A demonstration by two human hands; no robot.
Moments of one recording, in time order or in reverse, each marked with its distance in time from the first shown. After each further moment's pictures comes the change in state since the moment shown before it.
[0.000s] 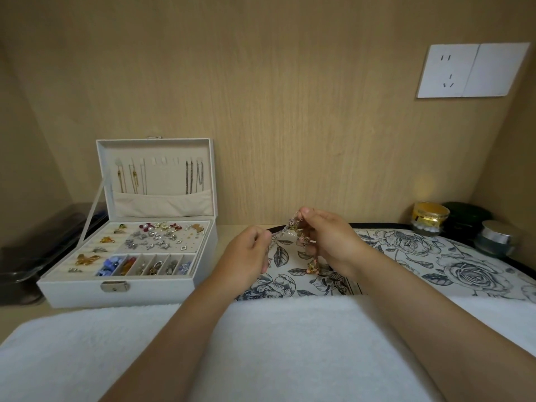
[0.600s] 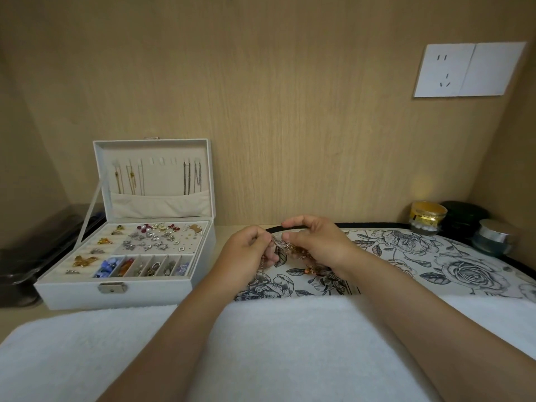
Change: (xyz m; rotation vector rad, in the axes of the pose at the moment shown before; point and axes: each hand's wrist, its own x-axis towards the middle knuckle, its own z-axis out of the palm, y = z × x) left_hand 0.002 0.002 0.001 -0.238 -0.012 -0.024; right_hand -0.006 0.002 0.004 -0.187 -0.061 -0.018
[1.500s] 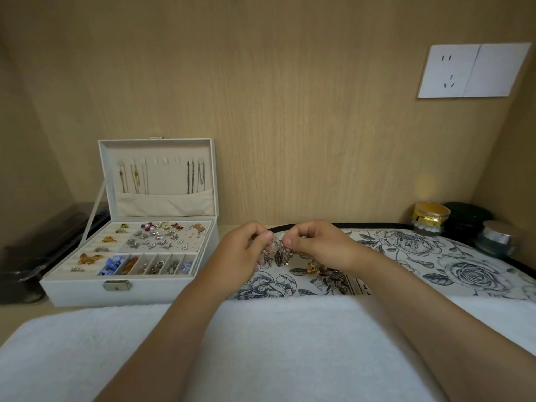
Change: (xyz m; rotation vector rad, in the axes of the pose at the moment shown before) left_hand 0.002 -0.006 -0.019 0.320 -0.023 0.189; right_hand -0.007 -0.008 -0.006 -0.306 -0.156 -0.074
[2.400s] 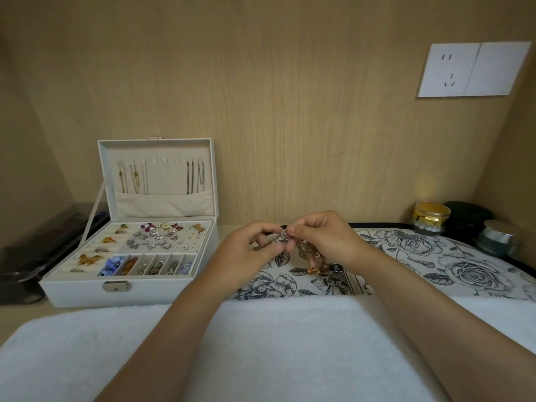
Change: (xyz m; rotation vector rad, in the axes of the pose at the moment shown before) left_hand -0.003 0.011 0.000 -0.026 -0.040 -0.045; right_hand 0.001 -0.001 -0.005 0.183 0.065 -0.049
